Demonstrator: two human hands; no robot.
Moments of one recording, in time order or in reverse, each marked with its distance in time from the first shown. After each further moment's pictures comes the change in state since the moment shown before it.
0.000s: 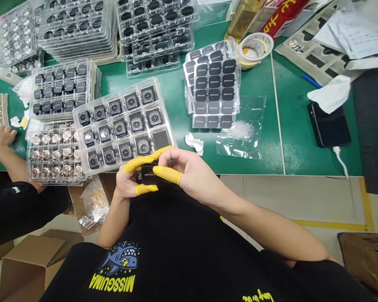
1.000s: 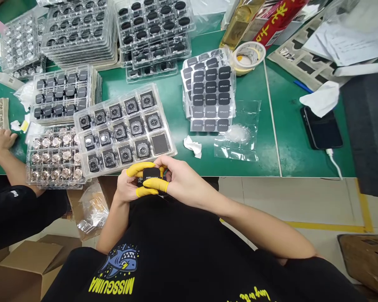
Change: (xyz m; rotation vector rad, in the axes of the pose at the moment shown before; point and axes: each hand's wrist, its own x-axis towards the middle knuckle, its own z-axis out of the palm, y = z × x) left_hand -0.009 0.004 -0.001 -0.060 -0.074 -0.148; right_hand 0.005 0.018 0.000 -0.333 -0.097 0.026
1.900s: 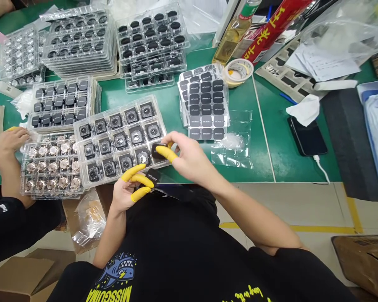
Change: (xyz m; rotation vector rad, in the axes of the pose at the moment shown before) left_hand -0.015 0.002 -0.004 -0.209 0.135 -0.260; right_hand 0.043 -0.003 -0.036 -0.356 0.325 -0.257
